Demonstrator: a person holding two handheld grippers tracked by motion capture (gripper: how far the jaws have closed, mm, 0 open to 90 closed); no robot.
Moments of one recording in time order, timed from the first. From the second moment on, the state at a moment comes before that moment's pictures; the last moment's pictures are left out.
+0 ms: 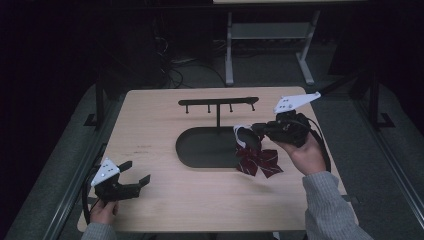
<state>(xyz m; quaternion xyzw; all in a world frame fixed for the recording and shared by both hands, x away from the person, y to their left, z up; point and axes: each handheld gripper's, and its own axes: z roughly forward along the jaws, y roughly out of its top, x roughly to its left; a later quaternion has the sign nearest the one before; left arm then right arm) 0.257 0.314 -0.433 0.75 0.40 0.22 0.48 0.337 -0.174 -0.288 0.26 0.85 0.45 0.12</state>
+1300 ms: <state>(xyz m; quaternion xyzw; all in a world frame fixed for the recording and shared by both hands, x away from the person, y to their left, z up) 0.258 0.314 -0.432 0.75 0.40 0.22 0.48 0.382 -0.145 -0.270 0.26 0.86 0.43 0.13</state>
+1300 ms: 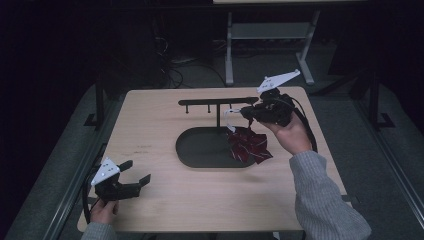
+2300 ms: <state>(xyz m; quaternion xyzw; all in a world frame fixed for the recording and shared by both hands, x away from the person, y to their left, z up) 0.257 0.315 -0.431 0.75 0.40 0.22 0.48 0.425 -0.131 -0.284 0.30 0.86 0.39 0.12</state>
